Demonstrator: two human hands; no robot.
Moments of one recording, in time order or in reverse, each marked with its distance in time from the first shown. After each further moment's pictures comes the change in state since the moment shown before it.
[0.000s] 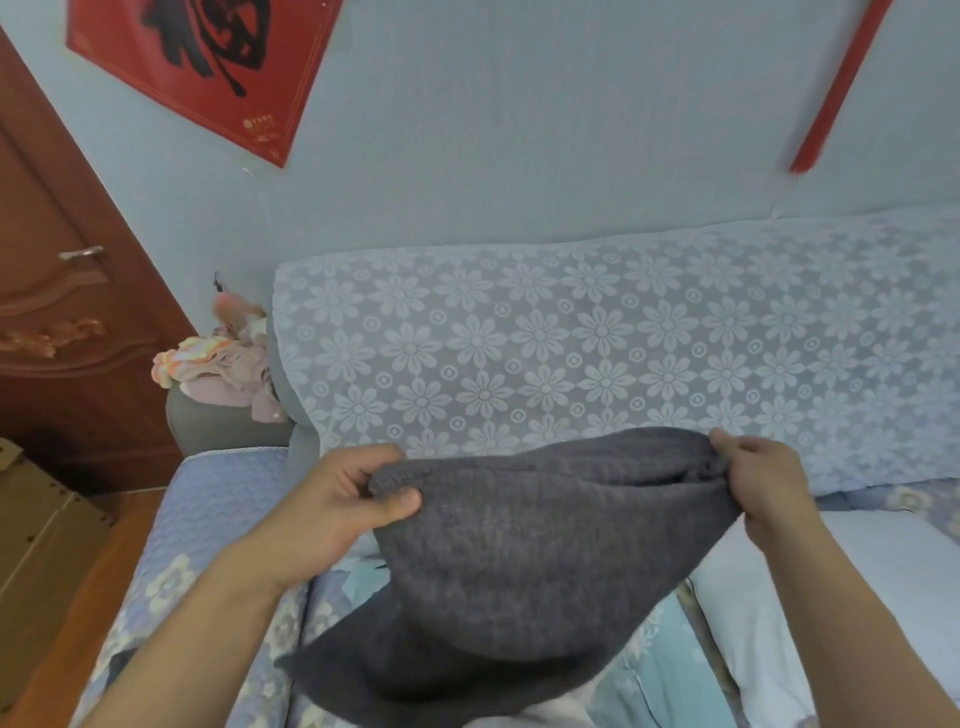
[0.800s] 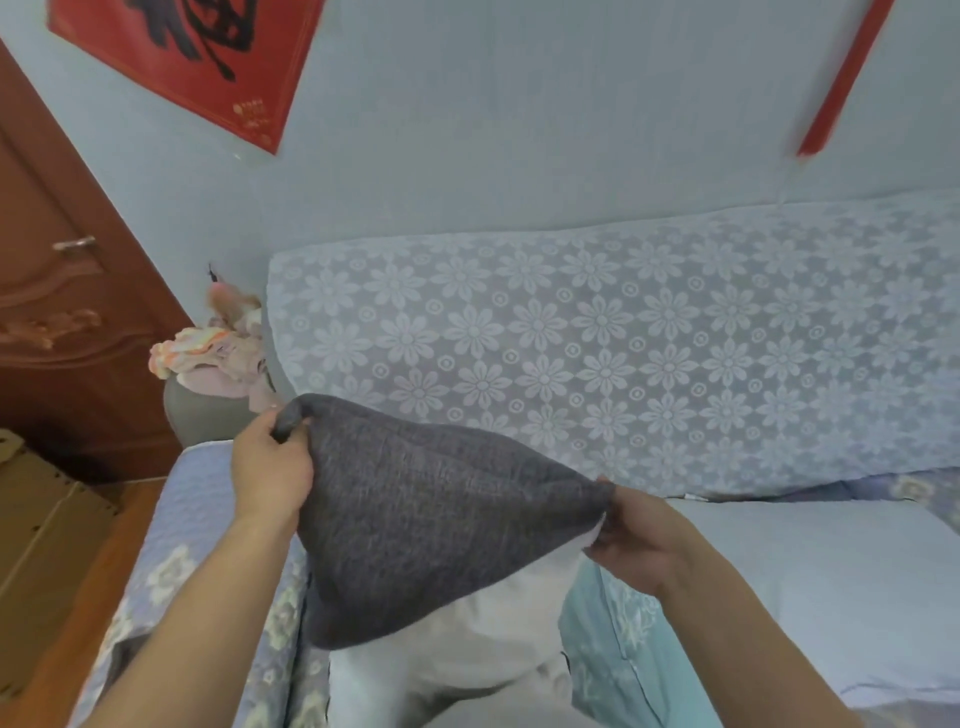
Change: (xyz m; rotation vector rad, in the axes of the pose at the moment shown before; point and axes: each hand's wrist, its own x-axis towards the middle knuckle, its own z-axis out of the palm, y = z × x) left_hand 0.042 -0.044 -0.040 0.368 0.950 -0.159; right_hand -0.058 0.035 0.071 0.554 -0.594 0.645
